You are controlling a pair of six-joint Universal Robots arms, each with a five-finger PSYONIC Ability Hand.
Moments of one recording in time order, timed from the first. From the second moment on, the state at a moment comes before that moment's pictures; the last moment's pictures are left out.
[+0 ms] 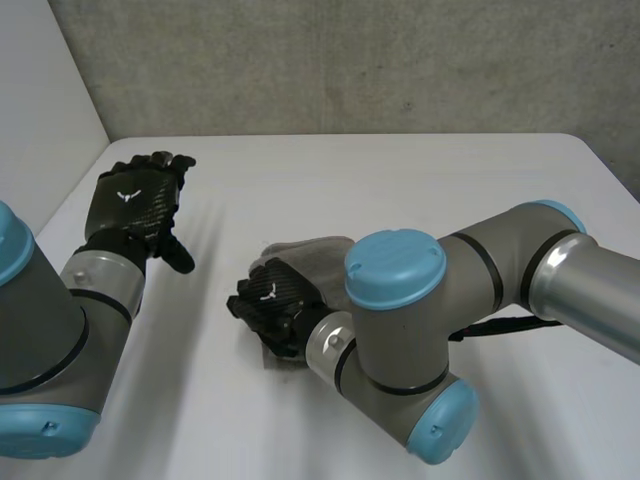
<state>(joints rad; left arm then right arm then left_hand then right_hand) 4.27 -1.72 -1.76 3.44 -1.74 3.24 2.42 -0.84 1.17 0.00 1.33 2.65 0.18 0.17 0.17 0.17 0.03 0.68 0.83 0.83 0.85 0.70</state>
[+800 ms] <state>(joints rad) 4.09 -2.22 -1.43 3.13 -1.77 3.03 2.05 -0.84 1.30 0.01 1.19 3.03 0.17 0.16 0.17 0.17 0.03 0.22 0.24 0.22 0.24 0.07</state>
